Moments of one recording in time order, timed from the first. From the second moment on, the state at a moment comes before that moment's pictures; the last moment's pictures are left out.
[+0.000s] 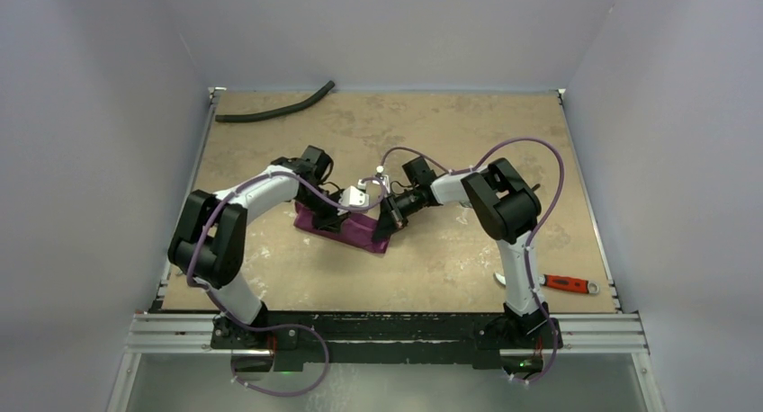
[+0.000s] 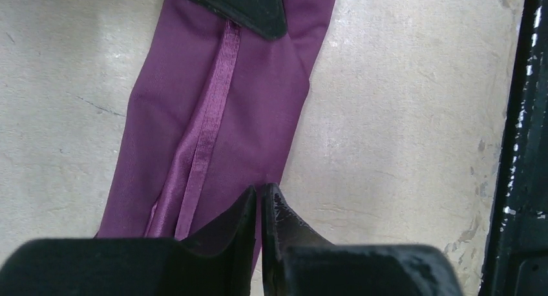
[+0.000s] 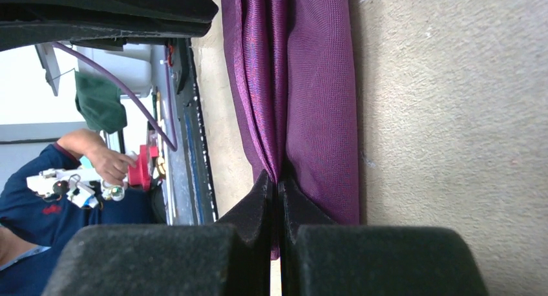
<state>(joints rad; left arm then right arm) -0.40 1.69 1.08 -0.80 0.64 1.09 0.54 2.17 1.19 -0.12 -1.16 0.17</state>
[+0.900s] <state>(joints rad) -0.25 1.74 1.02 -0.59 0.58 1.01 0.54 2.13 1.15 -0.08 -1.15 0.23</state>
